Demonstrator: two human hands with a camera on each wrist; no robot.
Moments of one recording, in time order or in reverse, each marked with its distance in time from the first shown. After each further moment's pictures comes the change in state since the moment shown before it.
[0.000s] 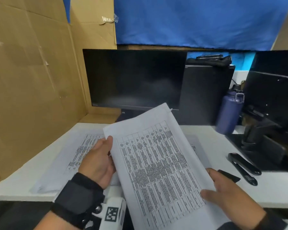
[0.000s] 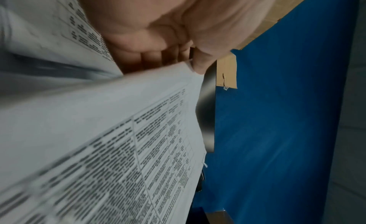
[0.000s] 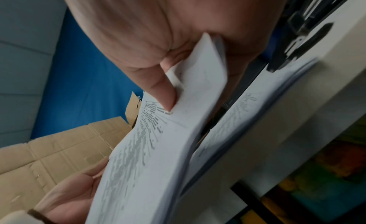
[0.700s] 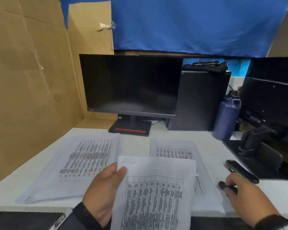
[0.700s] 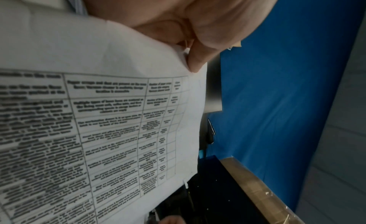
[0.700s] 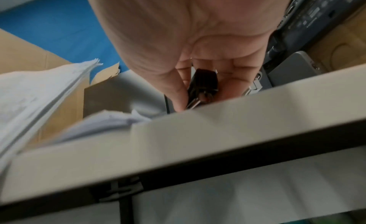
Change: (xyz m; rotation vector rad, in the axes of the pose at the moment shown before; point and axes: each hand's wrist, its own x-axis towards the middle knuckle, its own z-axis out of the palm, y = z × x) left_hand -0.031 -0.044 0.010 0.184 -0.113 -0.059; right_hand 0.030 0.053 -0.061 -0.693 0.487 0.142
